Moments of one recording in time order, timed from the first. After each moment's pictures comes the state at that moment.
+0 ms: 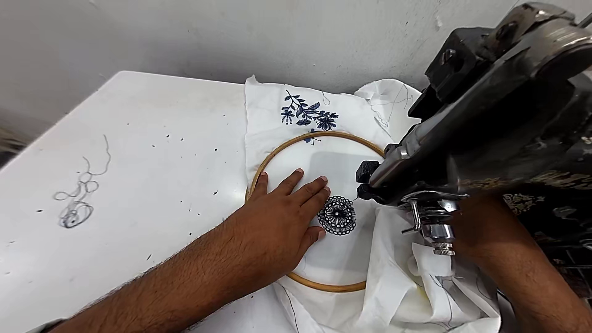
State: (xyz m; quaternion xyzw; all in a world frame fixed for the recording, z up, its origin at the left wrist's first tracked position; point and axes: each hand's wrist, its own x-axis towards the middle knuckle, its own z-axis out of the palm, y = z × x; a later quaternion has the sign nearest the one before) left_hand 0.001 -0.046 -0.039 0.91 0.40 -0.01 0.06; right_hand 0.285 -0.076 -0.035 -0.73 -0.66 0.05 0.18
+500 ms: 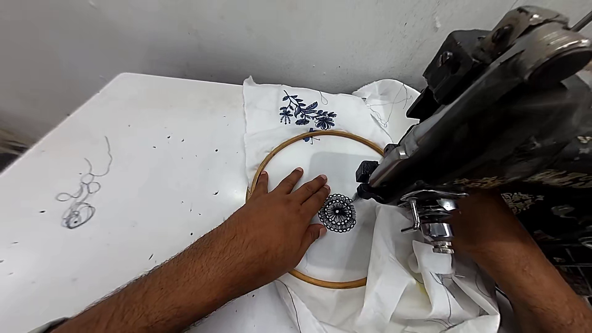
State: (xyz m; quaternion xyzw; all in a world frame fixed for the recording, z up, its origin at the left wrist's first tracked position) left_hand 0.001 -0.046 -0.042 0.91 0.40 0.00 0.06; right_hand 0.285 -0.074 -0.036 -0.72 -0.66 0.04 0.21
